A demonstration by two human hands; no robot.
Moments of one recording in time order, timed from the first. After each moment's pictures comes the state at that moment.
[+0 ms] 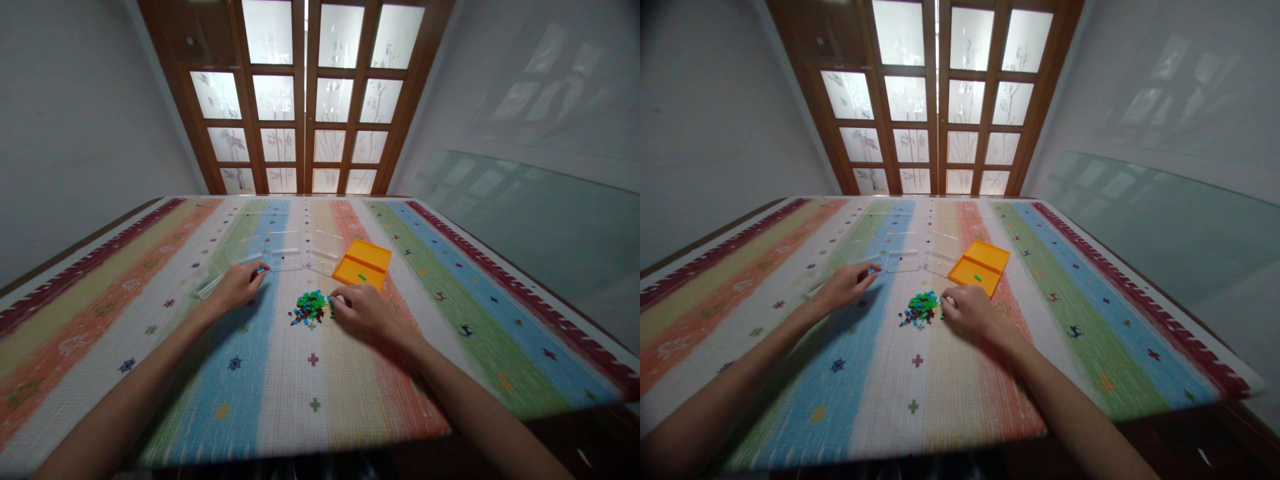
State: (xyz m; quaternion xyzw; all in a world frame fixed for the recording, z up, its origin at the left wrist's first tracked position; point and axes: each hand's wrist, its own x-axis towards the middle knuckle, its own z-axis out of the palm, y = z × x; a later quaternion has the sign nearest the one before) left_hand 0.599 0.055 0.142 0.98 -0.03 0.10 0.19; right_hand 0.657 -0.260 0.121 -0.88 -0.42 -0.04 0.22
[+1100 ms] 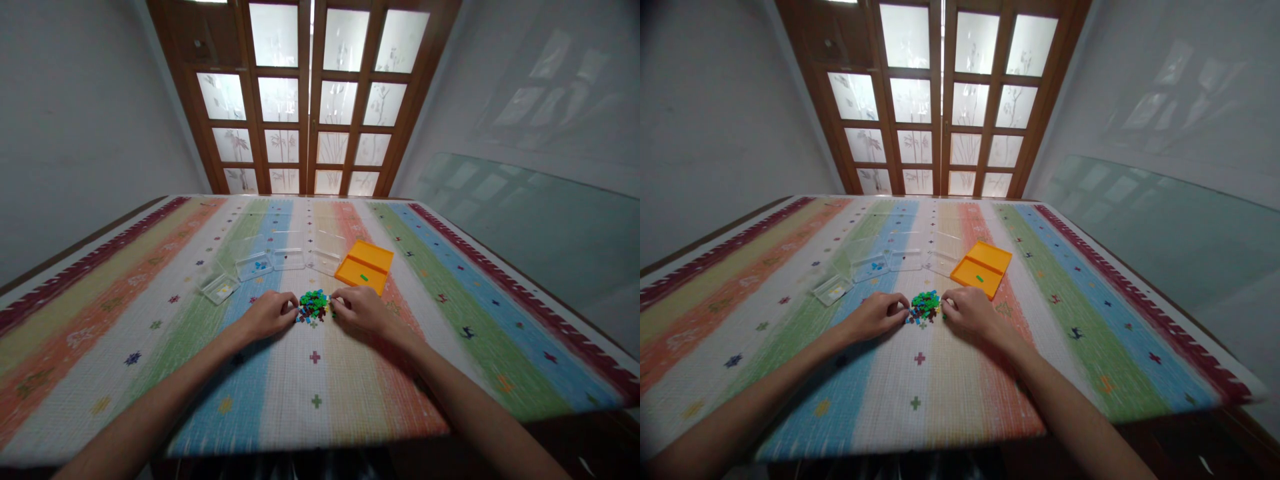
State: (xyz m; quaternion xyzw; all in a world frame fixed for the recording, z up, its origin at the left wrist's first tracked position) left_hand 0.570 -0.011 0.119 0.95 -0.12 0.01 0.28; right_hand 0.654 -0.257 0.116 -0.88 -0.43 -0.04 0.22
